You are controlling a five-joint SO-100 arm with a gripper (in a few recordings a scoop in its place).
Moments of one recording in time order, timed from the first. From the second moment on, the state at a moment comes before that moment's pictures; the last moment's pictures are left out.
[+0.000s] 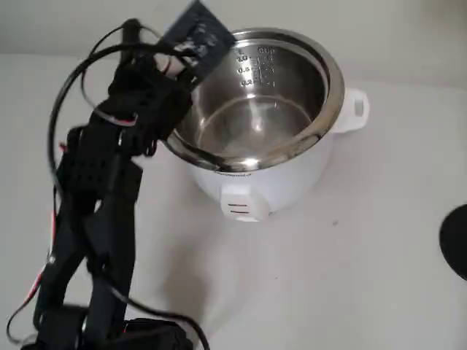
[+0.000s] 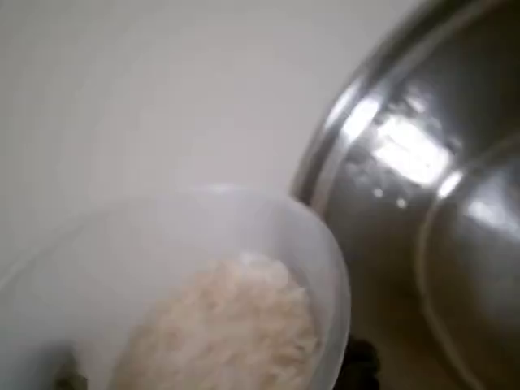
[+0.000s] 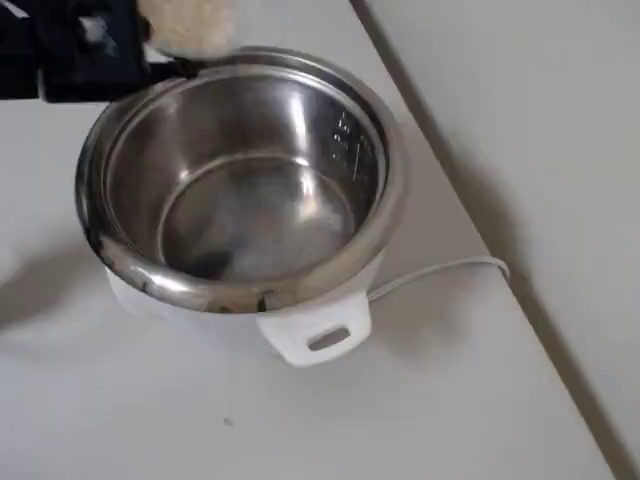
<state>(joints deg) -12.6 109.3 88.5 35.4 -24.8</state>
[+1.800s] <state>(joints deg) -9.1 91.1 50.8 49.7 29.4</state>
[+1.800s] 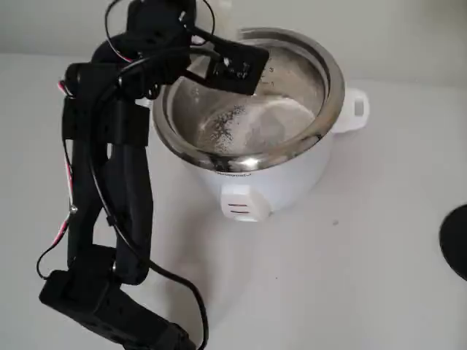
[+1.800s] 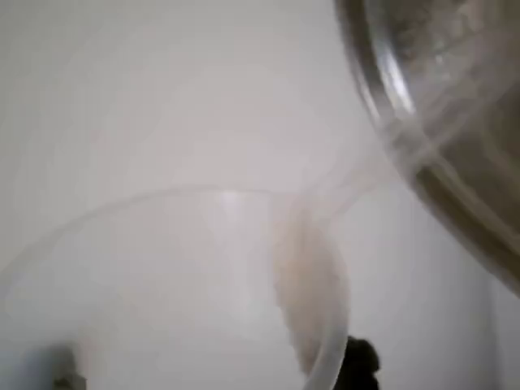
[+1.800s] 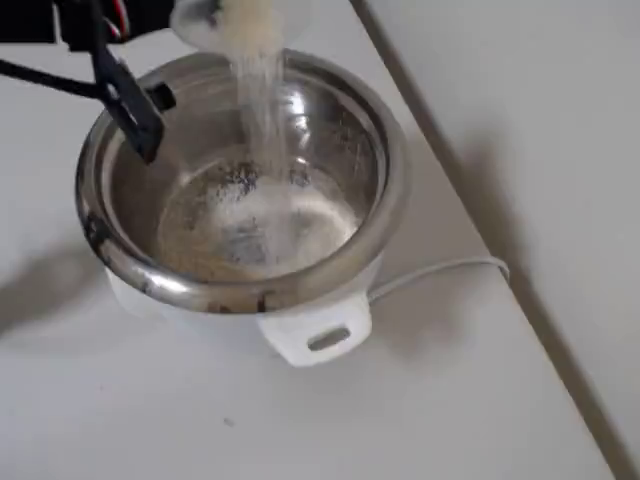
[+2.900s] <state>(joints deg) -9.7 87.4 43.5 55.3 38.2</state>
